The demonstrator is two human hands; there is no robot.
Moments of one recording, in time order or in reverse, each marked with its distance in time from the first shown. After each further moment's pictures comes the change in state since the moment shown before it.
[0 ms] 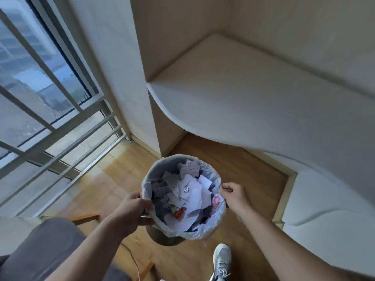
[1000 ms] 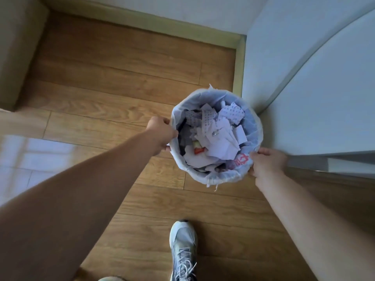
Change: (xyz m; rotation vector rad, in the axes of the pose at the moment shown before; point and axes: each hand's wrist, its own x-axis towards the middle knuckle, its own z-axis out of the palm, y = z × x) left_hand 0.353 -0.218 0.466 0.656 -0.248 0.129; right_hand 0.171 0.498 -0.119 0.526 0.780 0.618
